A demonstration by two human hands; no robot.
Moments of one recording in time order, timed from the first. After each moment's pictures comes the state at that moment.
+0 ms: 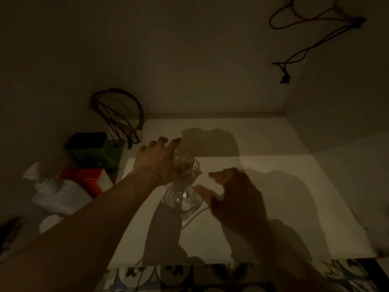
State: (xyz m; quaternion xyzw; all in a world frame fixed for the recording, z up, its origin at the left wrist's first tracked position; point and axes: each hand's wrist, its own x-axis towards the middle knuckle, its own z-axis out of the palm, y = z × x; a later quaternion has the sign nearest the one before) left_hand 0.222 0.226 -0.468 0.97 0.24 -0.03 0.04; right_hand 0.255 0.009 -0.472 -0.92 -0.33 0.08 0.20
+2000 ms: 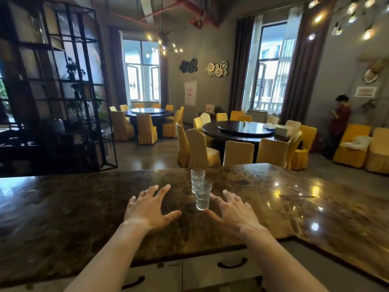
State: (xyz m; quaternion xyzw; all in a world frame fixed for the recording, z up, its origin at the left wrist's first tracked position) left_hand 0.016 0.058 0.509 0.97 0.19 0.08 0.09; right_hand 0.124 -0.178 0.510 -0.95 -0.31 0.02 0.09
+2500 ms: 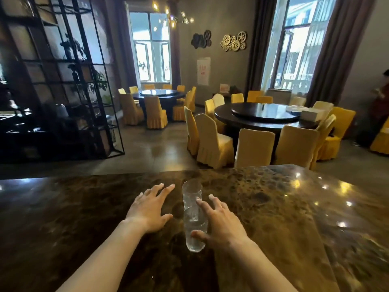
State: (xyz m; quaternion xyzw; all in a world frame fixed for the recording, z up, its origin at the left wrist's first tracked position) left_hand 0.289 0.130 0.452 0.98 0.19 0.03 0.06; right_hand 0.370 -0.088 0.449 -0.91 -0.39 0.06 0.15
